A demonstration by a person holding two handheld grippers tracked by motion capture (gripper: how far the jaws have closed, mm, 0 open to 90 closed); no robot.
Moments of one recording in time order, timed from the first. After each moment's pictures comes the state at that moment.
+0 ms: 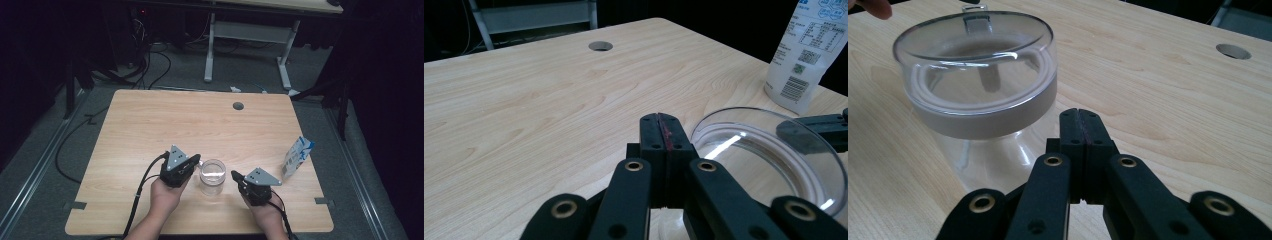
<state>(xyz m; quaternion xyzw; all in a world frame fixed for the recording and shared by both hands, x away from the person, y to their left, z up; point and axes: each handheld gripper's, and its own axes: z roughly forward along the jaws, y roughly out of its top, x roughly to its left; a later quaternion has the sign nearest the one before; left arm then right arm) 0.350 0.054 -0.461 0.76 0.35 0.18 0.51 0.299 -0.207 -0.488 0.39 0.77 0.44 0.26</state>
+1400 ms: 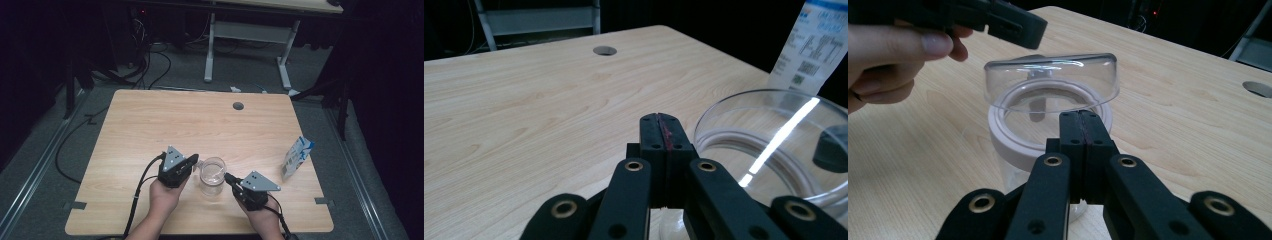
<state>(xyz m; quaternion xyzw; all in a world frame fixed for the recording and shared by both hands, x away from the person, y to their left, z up) 0.345 0.065 -0.461 0.74 0.37 0.18 0.53 0.282 -0.189 -0.469 0.35 0.77 0.48 0.25</state>
